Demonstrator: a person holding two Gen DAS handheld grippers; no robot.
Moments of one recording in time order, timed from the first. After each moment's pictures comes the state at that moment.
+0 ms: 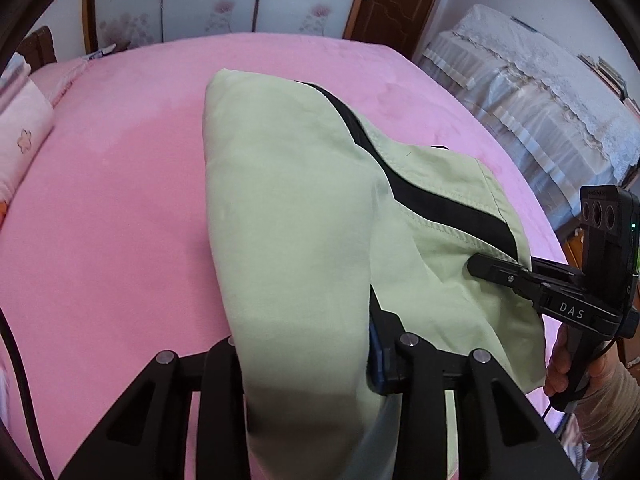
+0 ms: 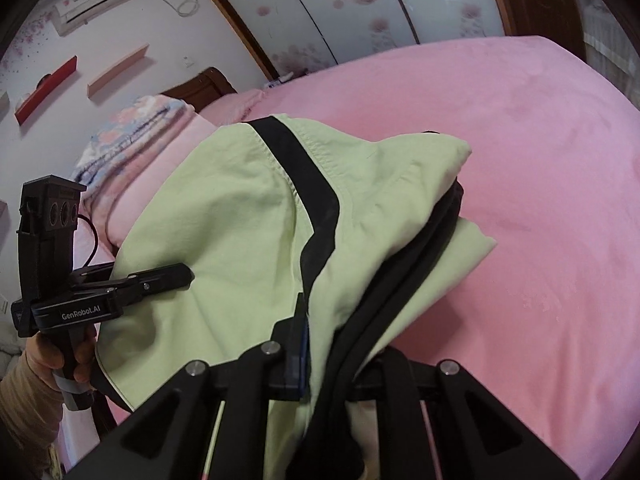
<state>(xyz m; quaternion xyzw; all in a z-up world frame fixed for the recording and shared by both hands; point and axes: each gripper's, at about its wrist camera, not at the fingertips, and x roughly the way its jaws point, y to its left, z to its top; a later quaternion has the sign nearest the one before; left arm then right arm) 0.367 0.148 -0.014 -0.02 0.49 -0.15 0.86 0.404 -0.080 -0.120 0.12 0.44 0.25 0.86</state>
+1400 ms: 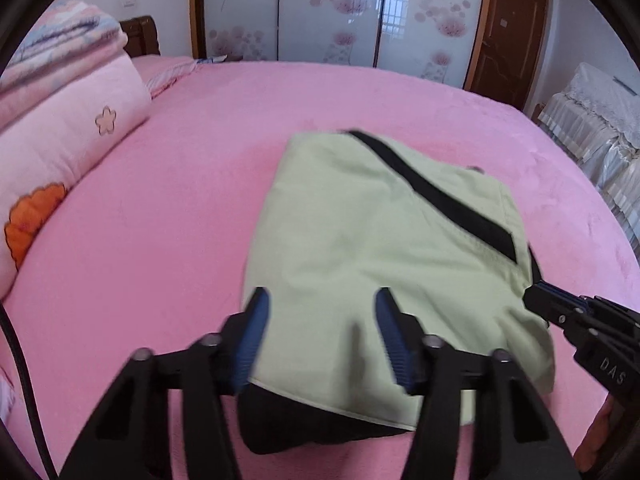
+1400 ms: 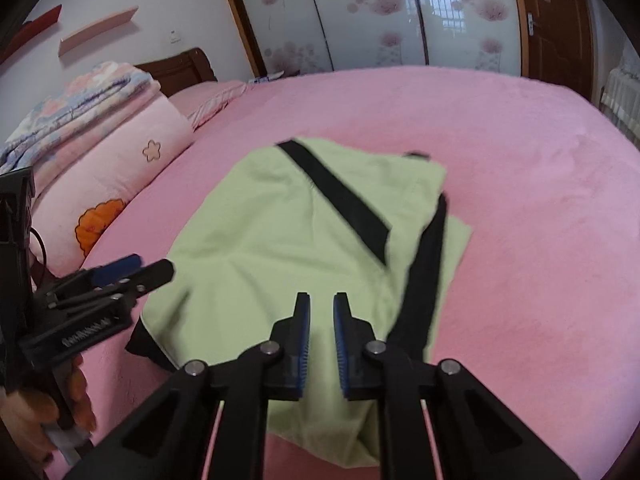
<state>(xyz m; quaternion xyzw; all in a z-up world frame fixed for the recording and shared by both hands) 0.501 0.271 -0.111 -0.04 0.42 0.05 0.90 0.544 0.065 -0.189 0.03 0.42 0.19 0.88</state>
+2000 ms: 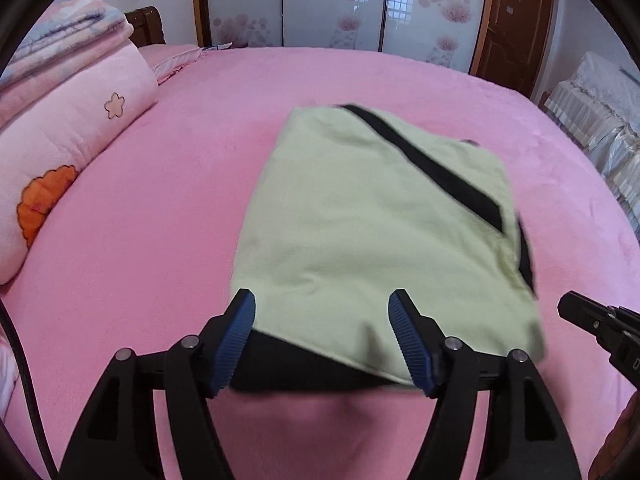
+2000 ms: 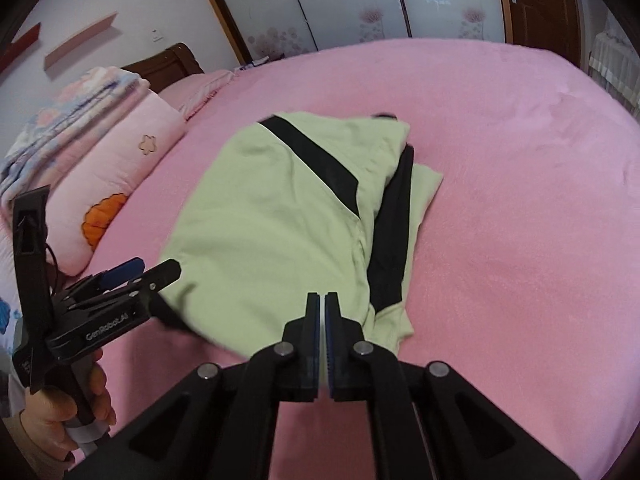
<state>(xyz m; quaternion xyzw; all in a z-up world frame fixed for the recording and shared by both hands) 0.454 0.247 -0.099 -0.03 0.44 0.06 0.90 0.500 0.025 -0.171 0.05 0.46 0.19 0.87</state>
